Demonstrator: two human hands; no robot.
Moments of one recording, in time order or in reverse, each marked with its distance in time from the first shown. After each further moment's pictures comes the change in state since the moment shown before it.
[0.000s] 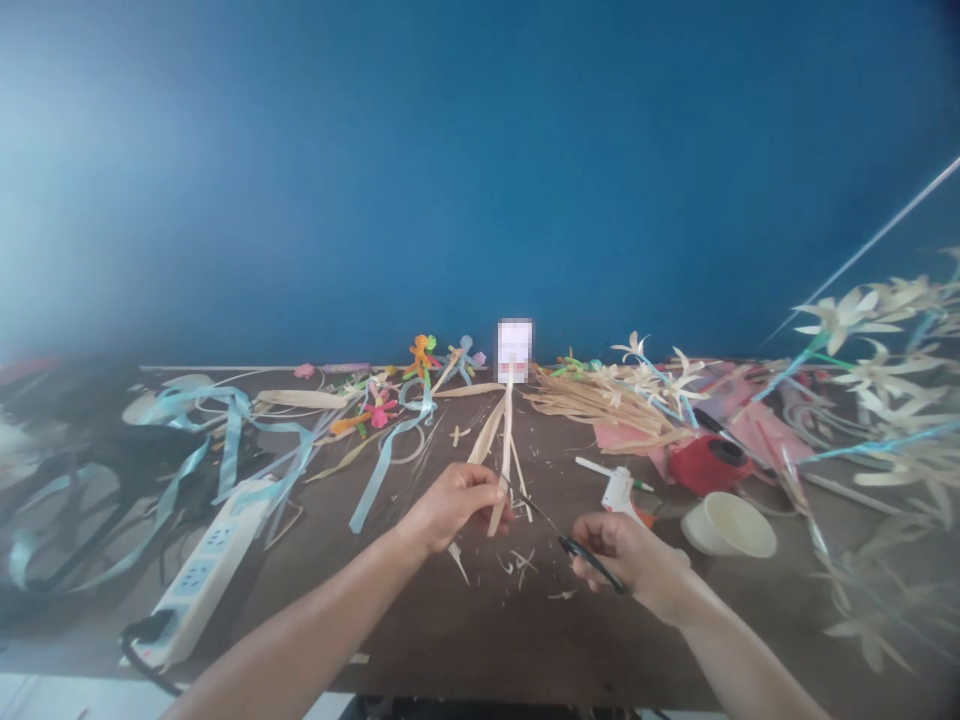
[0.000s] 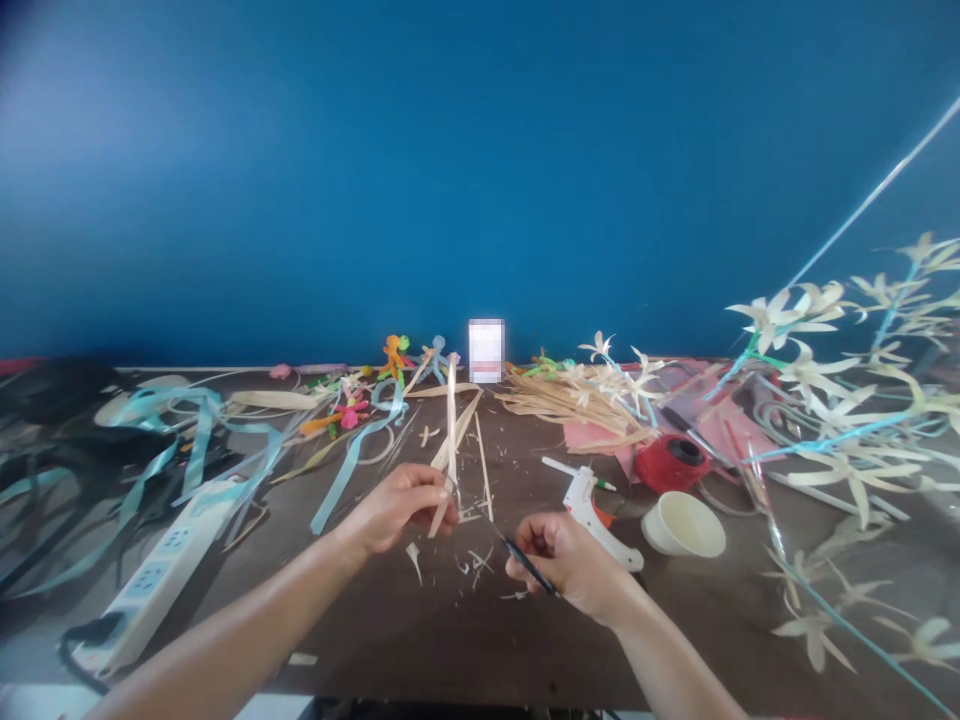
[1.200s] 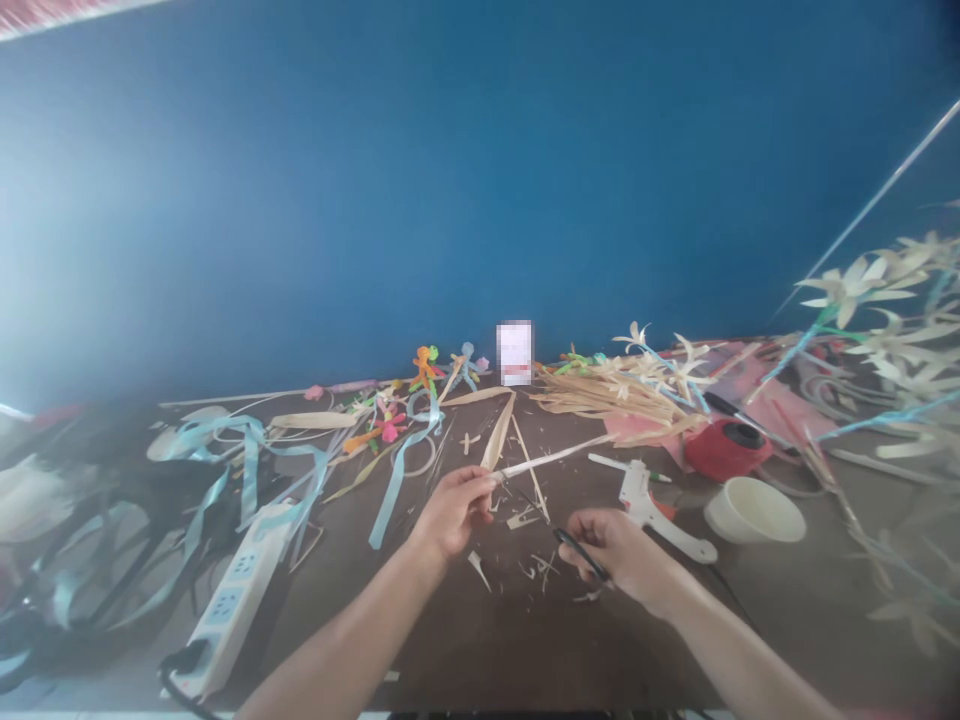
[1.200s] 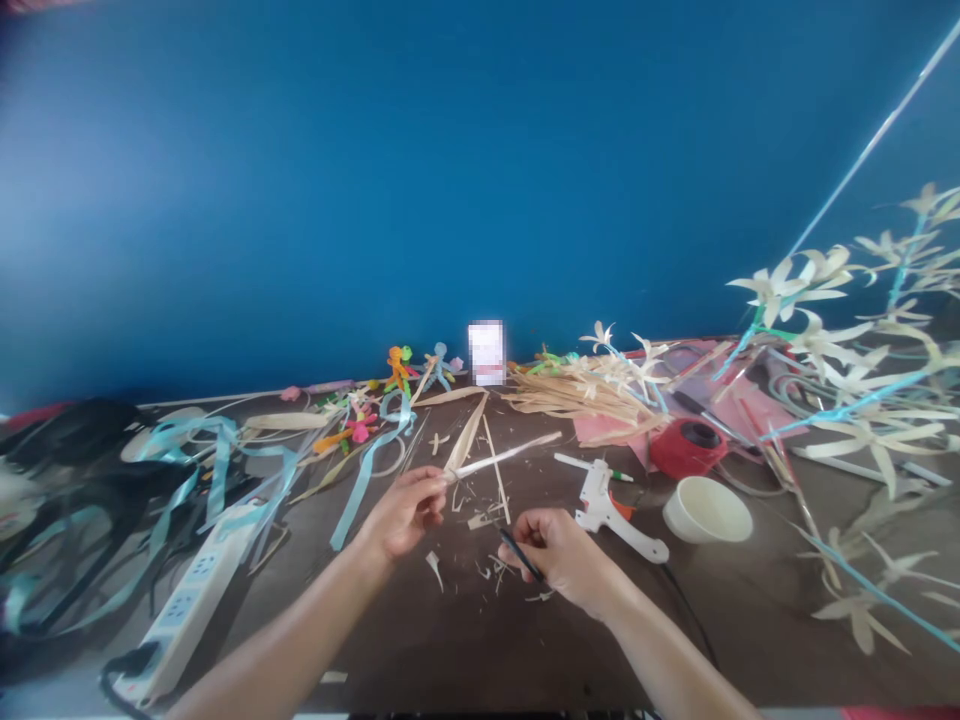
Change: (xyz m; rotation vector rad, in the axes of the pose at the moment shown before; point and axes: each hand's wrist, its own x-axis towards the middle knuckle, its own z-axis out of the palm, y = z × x) left_hand 0.014 -0.024 -0.020 -0.288 0.282 0.001; right_hand 0.018 -0.001 0.026 0.029 0.092 0.028
